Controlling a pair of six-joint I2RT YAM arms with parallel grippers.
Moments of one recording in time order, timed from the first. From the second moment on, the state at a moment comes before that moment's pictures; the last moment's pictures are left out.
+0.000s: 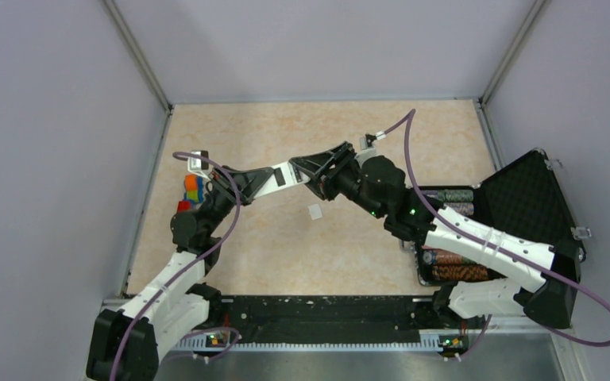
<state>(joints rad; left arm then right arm) -0.28 0.88 0.35 1.15 0.48 -1.52 1.01 1.21 1.09 0.03 0.21 1.51</state>
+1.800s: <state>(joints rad) -0.29 0.70 0.38 0.66 0.38 -1.31 0.90 1.03 1.06 -0.04 0.17 1.25</state>
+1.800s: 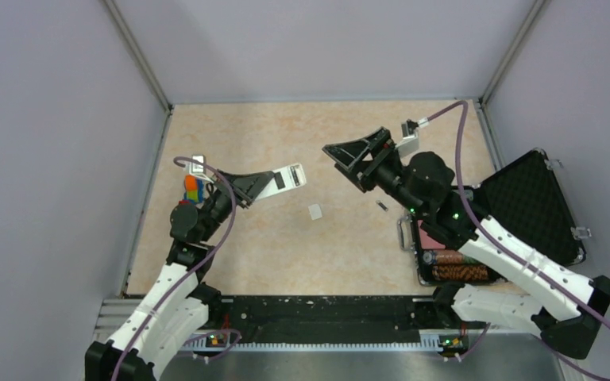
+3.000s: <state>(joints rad) -0.27 0.80 0.58 0.10 0.53 -0.98 0.44 1.77 1.20 -0.63 0.29 0.54</state>
